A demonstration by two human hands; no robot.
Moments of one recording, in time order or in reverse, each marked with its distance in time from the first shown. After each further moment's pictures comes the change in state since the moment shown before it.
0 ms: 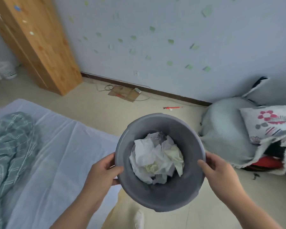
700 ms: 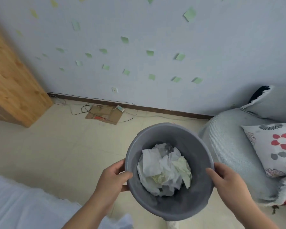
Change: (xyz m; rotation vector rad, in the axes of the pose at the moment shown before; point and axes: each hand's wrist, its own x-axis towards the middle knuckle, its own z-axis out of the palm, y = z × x) left_hand 0.450 0.163 0.118 0.059 -0.197 -0.070; right_hand 0.426 -0.024 -0.012 0.033 0.147 0.167
